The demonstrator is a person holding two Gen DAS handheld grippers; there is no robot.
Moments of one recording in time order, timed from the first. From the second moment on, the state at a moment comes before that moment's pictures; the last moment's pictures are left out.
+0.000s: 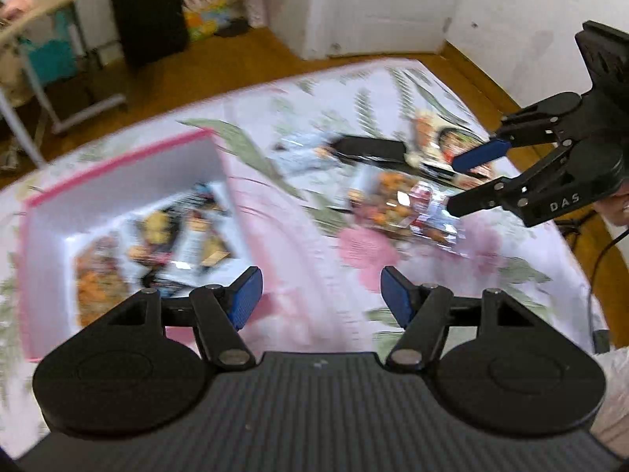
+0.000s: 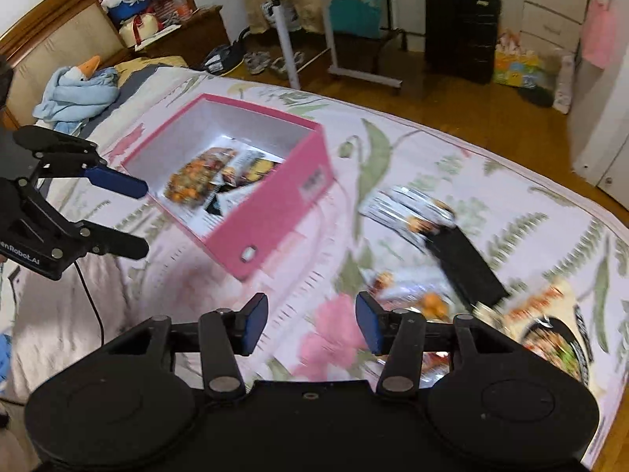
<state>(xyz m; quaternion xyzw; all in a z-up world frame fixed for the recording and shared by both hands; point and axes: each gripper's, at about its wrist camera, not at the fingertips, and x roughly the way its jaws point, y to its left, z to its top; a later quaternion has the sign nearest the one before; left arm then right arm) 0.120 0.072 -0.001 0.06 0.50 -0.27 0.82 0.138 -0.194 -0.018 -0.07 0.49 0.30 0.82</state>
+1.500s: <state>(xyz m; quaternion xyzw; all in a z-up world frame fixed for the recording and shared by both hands) 0.162 -0.082 -0.176 -0.18 0.58 -0.22 0.76 0.129 -0.236 -0.154 -0.16 0.47 0.27 0.83</state>
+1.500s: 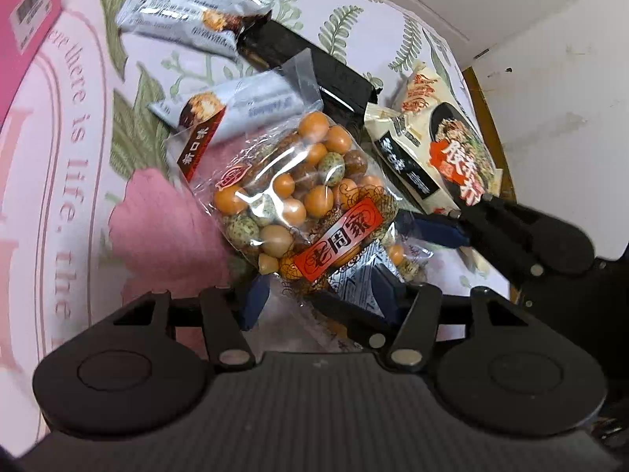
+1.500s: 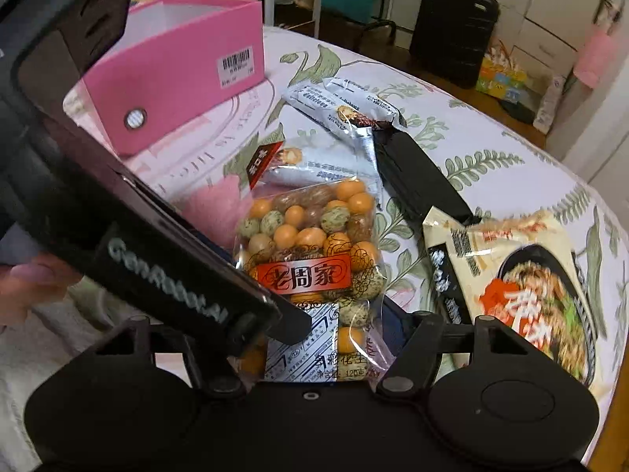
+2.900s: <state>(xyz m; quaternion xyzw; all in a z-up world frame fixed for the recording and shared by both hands) 0.158 0.178 -0.023 -0.19 0.44 -0.10 0.87 0.196 -0.021 -0.032 -0.14 0.39 0.39 0.82</state>
